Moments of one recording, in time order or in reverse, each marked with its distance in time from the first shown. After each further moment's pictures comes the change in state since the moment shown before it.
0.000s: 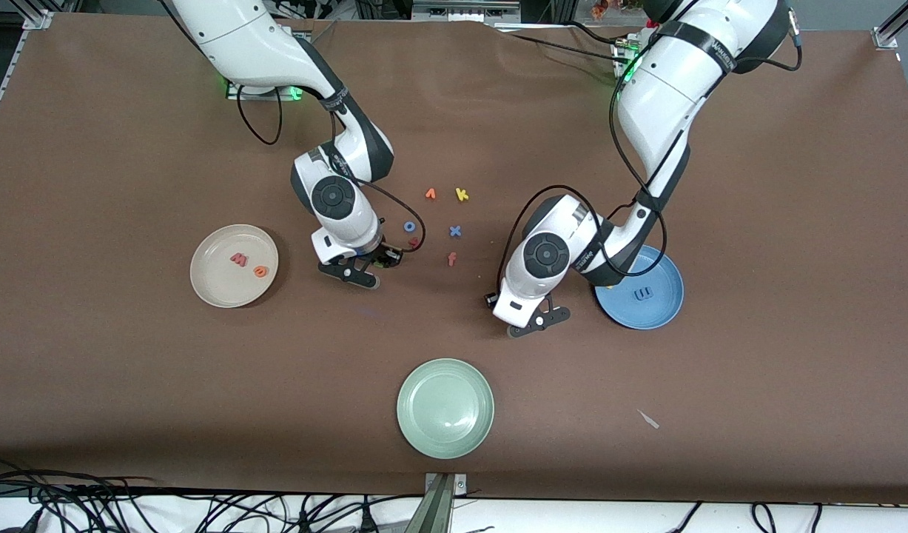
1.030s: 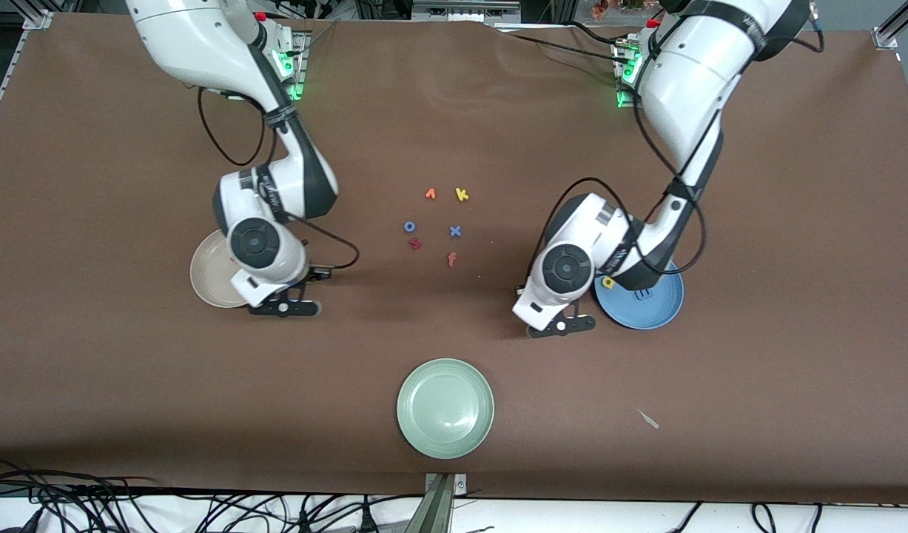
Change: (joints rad) left arm 0.082 -0.110 0.019 0.045 0.041 -0.368 0.343; right arm -0.014 -0.034 -0.277 0.164 -0.005 -0.407 -0.618
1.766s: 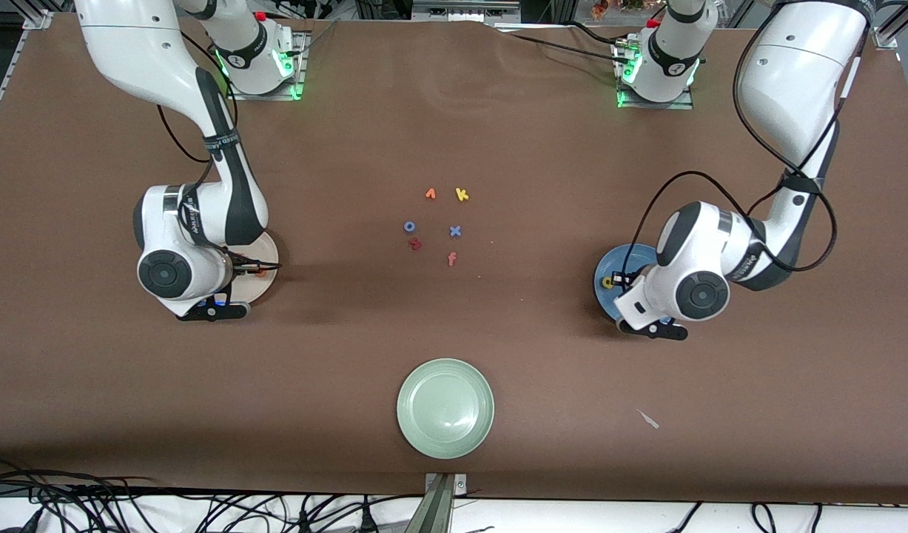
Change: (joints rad) left arm 0.291 -0.135 -0.067 -0.286 0.000 0.034 0.417; right arm -0.079 0.006 -0.097 -0.017 0.007 -0.164 -0.191
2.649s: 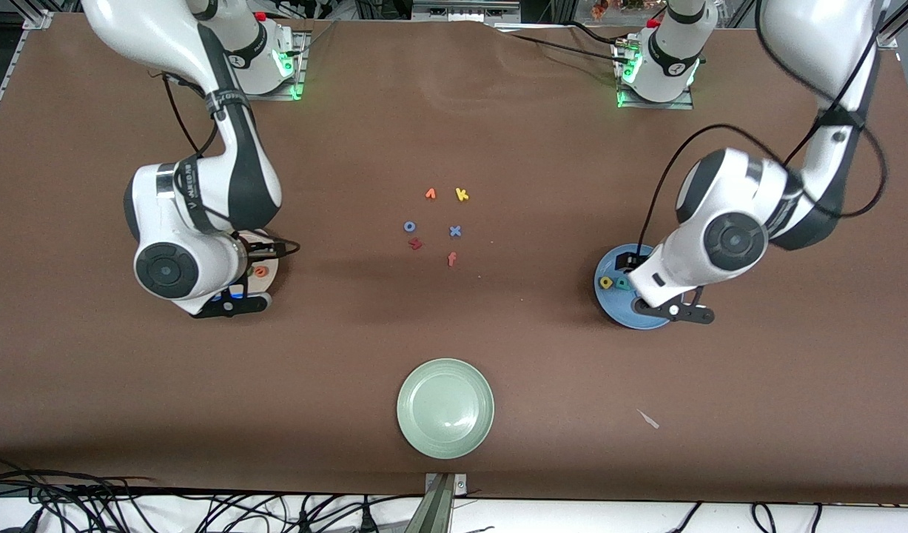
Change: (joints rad) left arm 0.006 -0.247 -0.029 0.041 0.000 -0.126 0.016; right arm 0.087 -0.026 0.013 0.308 0.049 -0.404 0.001
